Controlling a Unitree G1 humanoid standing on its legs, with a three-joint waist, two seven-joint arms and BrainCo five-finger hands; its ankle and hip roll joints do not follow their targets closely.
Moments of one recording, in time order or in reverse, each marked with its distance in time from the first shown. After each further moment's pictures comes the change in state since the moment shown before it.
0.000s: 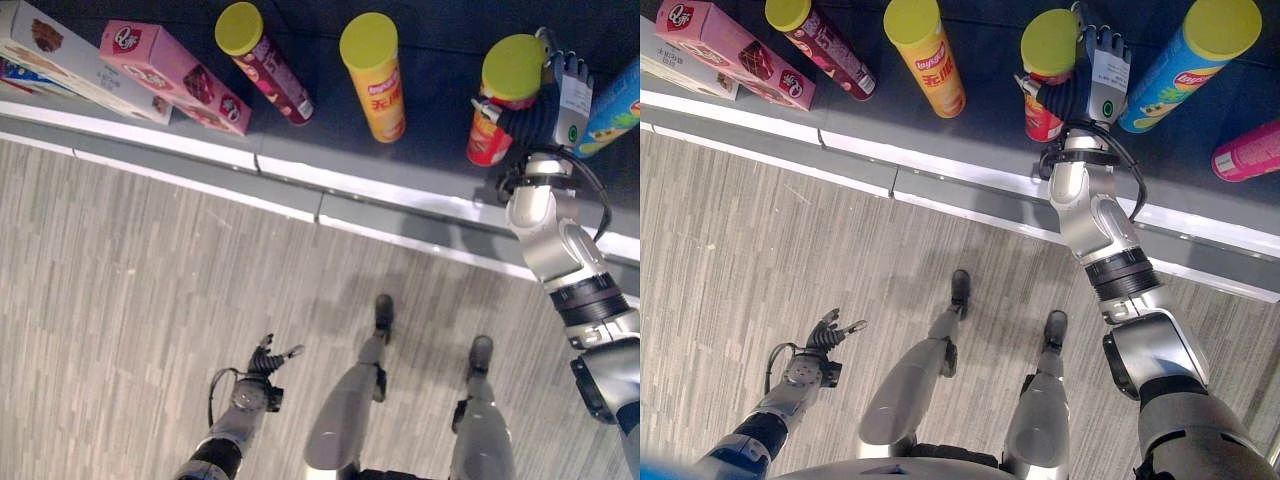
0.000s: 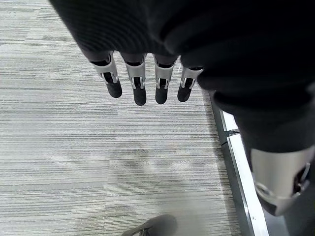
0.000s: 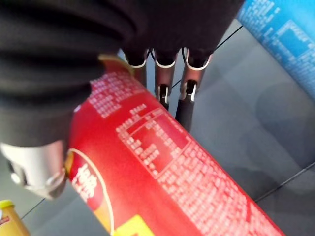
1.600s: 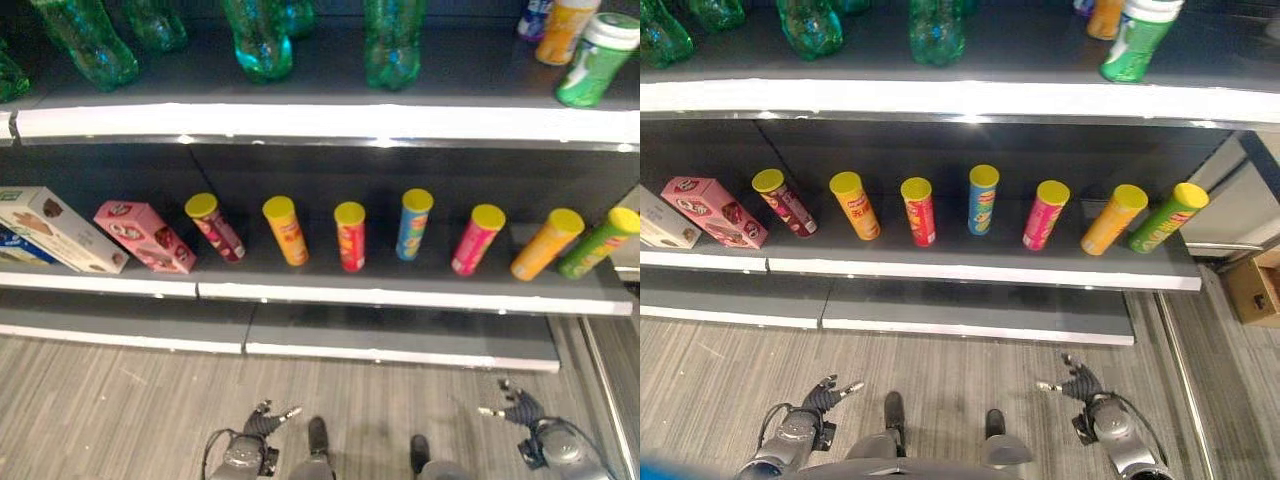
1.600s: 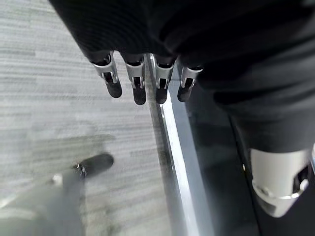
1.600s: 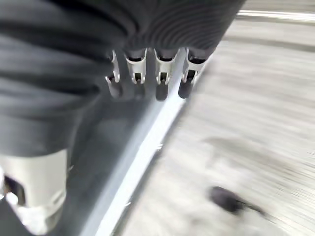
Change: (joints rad) left arm 0.140 -0.083 0.054 0.149 0.055 0.047 -0.107; right arm 0.941 0.168 -0.138 0.671 0.583 -0.123 0.583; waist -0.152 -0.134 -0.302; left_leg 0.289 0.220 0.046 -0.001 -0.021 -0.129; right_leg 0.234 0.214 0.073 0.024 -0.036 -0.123
